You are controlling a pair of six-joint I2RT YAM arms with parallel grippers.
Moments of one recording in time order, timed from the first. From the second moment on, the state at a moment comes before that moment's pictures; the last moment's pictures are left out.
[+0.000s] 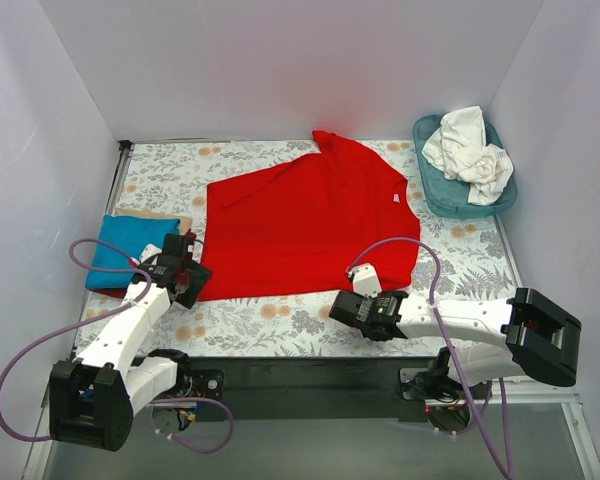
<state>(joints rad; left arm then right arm) -0.17 1.03 0.62 -0.69 -0.22 -1.17 1.19 1.30 0.64 -0.73 0.57 0.80</state>
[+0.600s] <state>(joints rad) -0.17 1.04 0.58 -0.70 -0.31 -1.23 1.16 0.98 0.56 -0.70 0.56 0.88</state>
